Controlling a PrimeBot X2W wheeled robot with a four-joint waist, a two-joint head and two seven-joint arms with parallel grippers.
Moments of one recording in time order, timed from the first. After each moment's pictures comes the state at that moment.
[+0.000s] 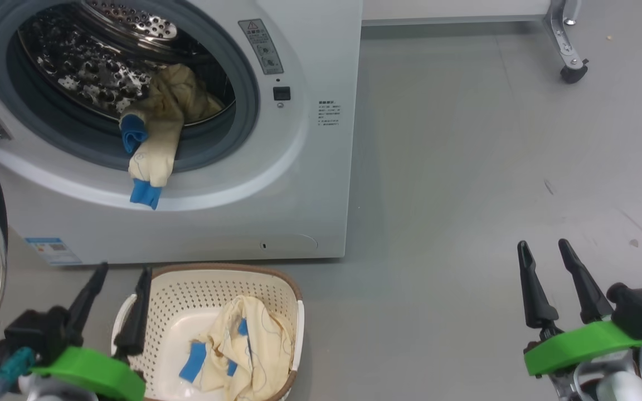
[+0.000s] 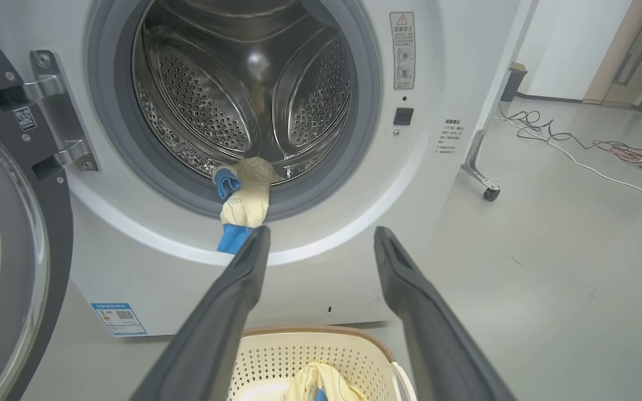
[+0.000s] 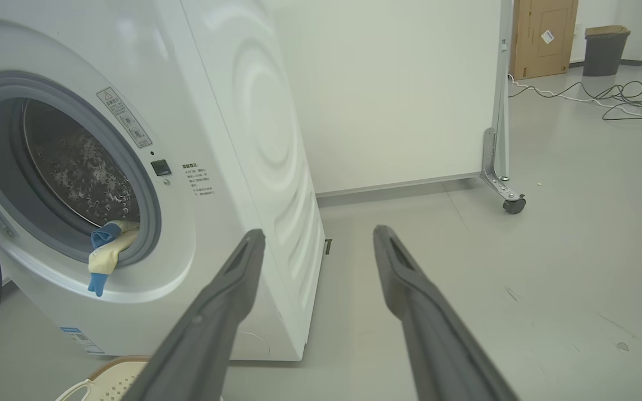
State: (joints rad) left arm -0.20 0.51 -0.45 0.18 -0.67 0.08 -0.25; right arm 0.01 -0.09 0.04 0.13 0.30 0.13 -0.25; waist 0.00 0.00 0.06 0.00
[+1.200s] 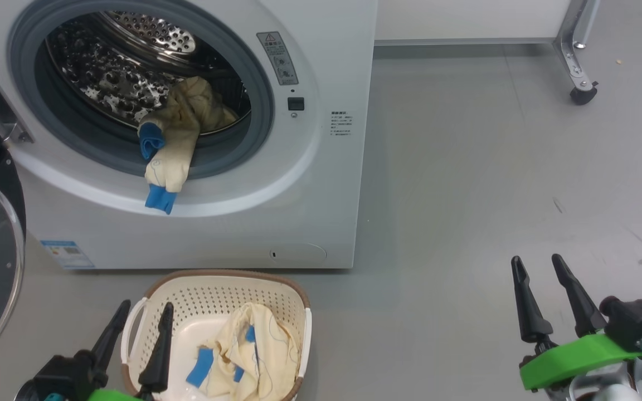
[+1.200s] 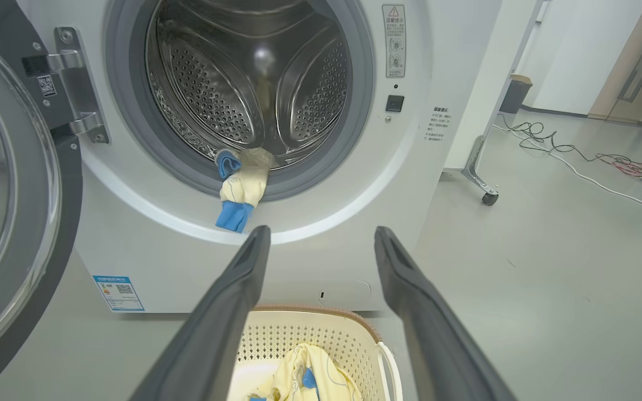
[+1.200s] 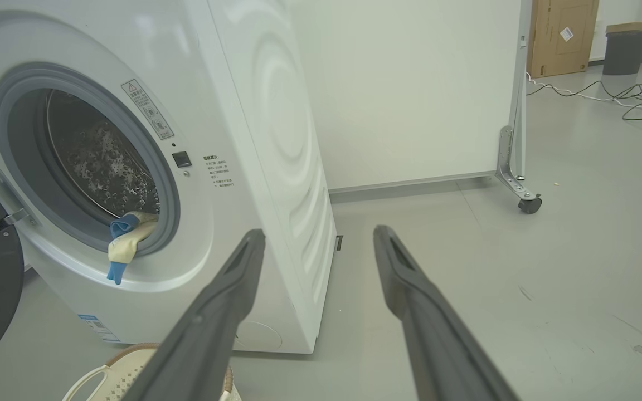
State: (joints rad) left arm 0.01 0.31 -0.26 0.15 -0.41 -0.06 -0.25; right arm 0.06 -0.08 0.06 0.13 0.30 0.13 -0.25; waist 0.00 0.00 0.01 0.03
